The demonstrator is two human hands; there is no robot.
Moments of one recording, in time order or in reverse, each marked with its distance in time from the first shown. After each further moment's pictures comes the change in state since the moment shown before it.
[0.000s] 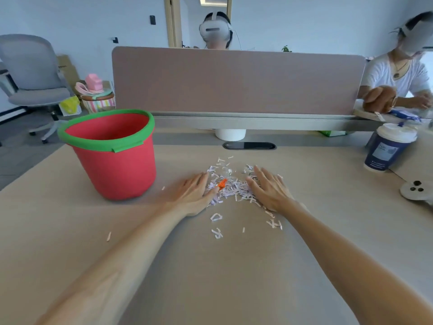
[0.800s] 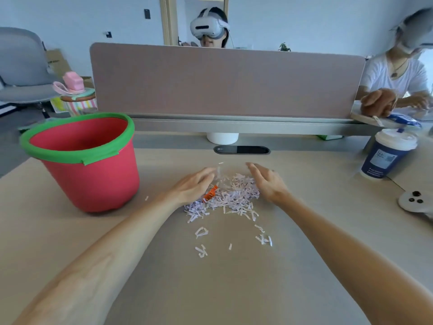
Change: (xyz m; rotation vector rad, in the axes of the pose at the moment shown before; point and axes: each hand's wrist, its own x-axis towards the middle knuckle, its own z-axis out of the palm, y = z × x) left_hand 0.043 0.024 -0.023 -0.233 -0.060 0.017; right_hand 0.038 0.019 -0.026 0.337 0.064 -0.006
